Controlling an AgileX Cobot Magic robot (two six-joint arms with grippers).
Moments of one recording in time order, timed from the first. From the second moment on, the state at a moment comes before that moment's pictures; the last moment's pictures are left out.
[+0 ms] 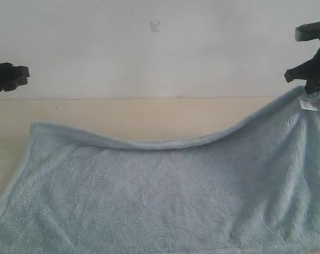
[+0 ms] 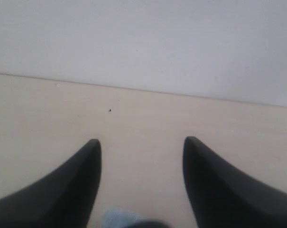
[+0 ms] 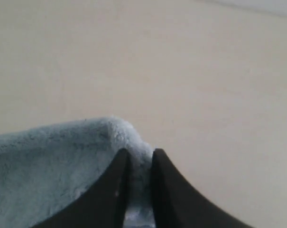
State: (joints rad) left arm 0.16 1.86 -1.21 -1.71 0.26 1.60; right arm -0.10 2.07 -1.79 -0.02 0.83 -0.20
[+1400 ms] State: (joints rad) left arm 0.11 1.46 -0.69 -1.61 0.38 1.54; right arm -0.12 1.85 -1.04 -0.01 0.70 -0.21
